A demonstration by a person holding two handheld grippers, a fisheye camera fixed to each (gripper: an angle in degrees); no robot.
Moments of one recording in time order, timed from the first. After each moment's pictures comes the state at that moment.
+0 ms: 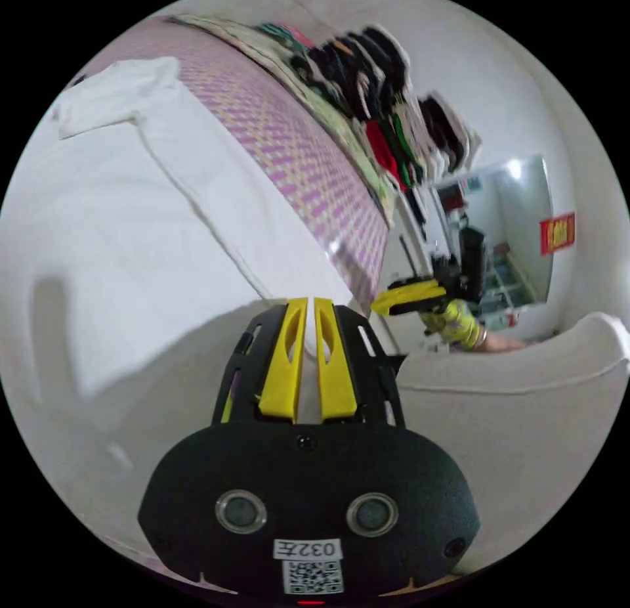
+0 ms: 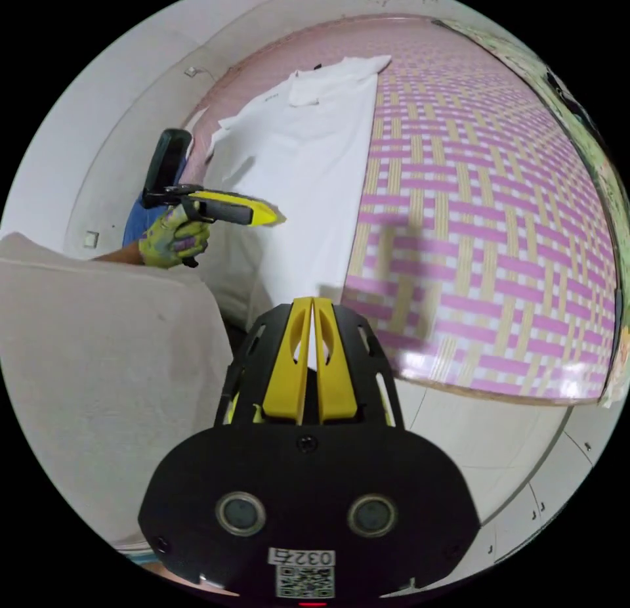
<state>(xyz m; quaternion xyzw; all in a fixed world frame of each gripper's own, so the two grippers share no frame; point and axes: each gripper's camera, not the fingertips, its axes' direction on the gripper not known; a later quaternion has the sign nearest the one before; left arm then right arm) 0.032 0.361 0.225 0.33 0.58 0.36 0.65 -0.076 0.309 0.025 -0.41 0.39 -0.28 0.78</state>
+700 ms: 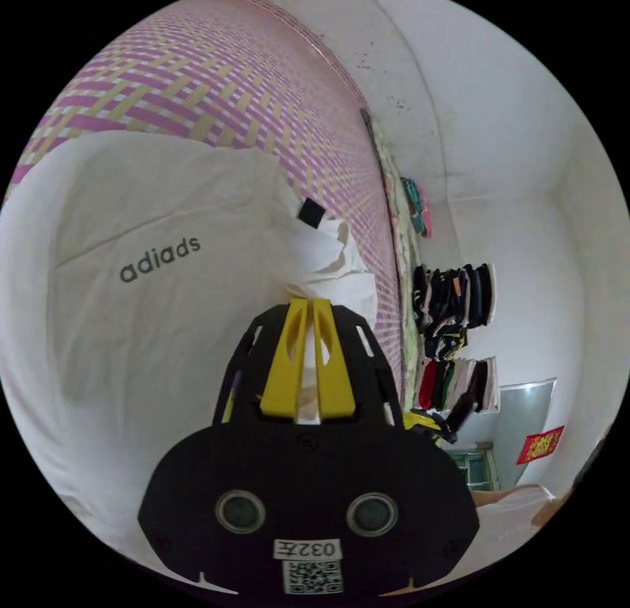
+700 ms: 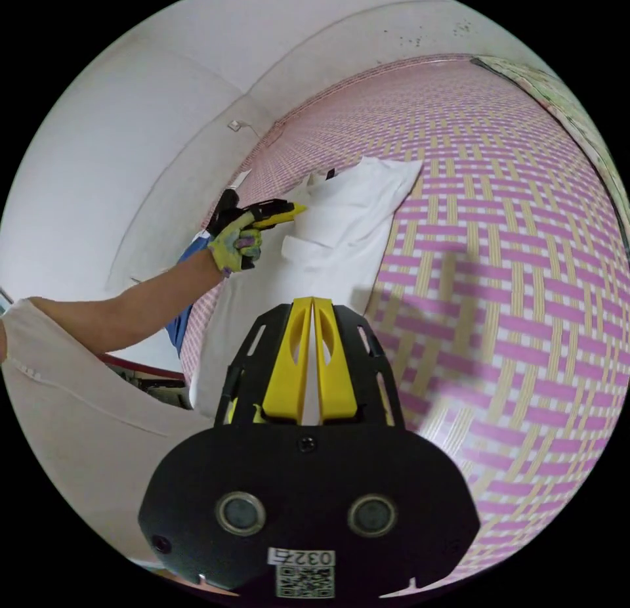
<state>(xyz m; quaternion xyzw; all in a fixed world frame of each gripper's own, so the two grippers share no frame) -0.174 0.064 0.277 0.31 0.71 -0.03 0.62 -0.079 0.044 0.214 -0.38 0.24 -0.33 0.83</state>
